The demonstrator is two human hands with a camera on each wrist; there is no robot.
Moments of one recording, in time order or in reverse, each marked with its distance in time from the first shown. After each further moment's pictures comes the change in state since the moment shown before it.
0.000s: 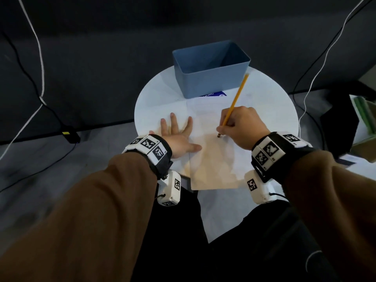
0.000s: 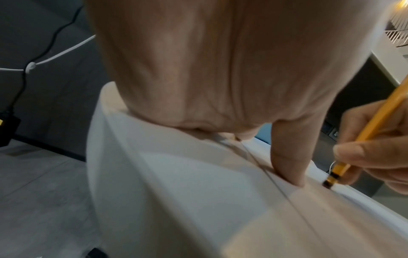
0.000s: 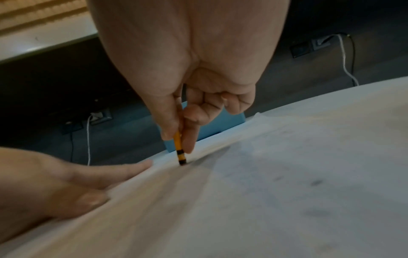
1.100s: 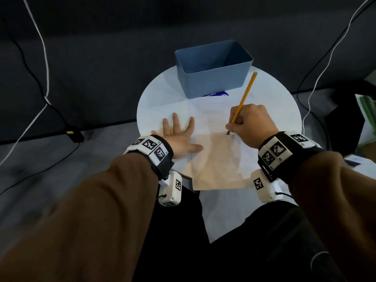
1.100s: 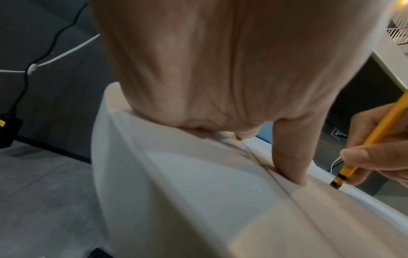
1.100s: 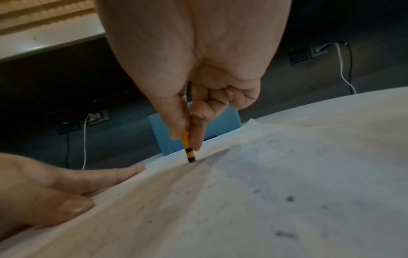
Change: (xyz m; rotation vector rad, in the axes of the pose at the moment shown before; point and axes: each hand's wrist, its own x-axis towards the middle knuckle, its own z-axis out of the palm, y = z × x) left_hand 0.003 -0.004 0.001 -0.002 0.004 0.013; right_hand -0.001 0.003 -0.009 -0.021 0.024 0.082
